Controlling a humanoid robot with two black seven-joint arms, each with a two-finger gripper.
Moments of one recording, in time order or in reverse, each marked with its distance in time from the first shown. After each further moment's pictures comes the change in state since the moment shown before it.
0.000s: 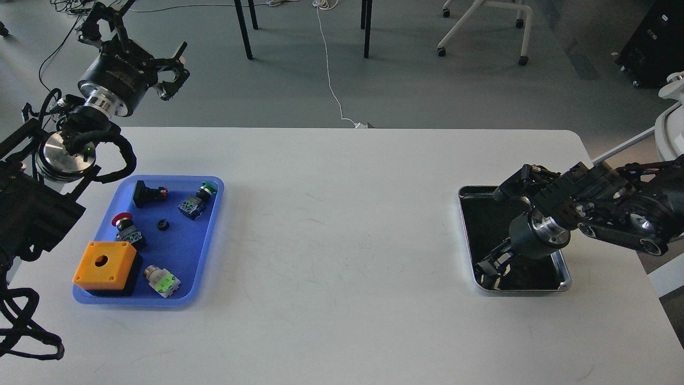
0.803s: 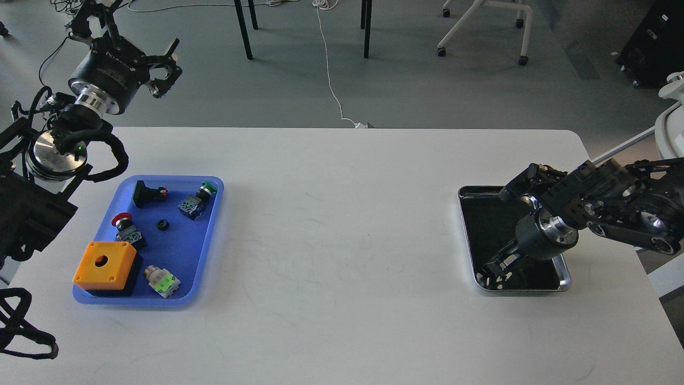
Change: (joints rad) left arm 0.001 0.023 -0.003 0.000 -0.001 -0.015 0.000; right arm 0.033 -0.029 -0.018 0.032 -0.007 0.009 0.027
